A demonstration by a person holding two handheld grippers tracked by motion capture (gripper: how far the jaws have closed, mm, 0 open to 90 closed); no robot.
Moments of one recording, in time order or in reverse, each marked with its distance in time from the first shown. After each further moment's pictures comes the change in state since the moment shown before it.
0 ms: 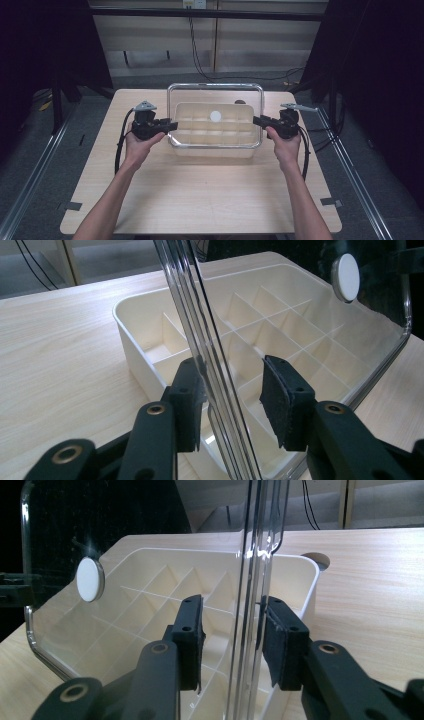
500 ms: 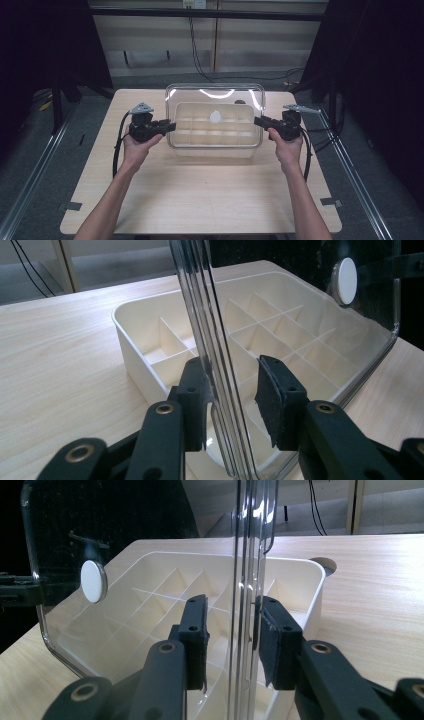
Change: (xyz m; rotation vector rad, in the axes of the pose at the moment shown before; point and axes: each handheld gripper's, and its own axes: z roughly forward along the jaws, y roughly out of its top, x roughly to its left) left arm -0.003 -0.005 -0.009 -0.041 -0.013 -0.002; right arm 0.001 -0.002 -0.008 -0.022 0.028 -0.005
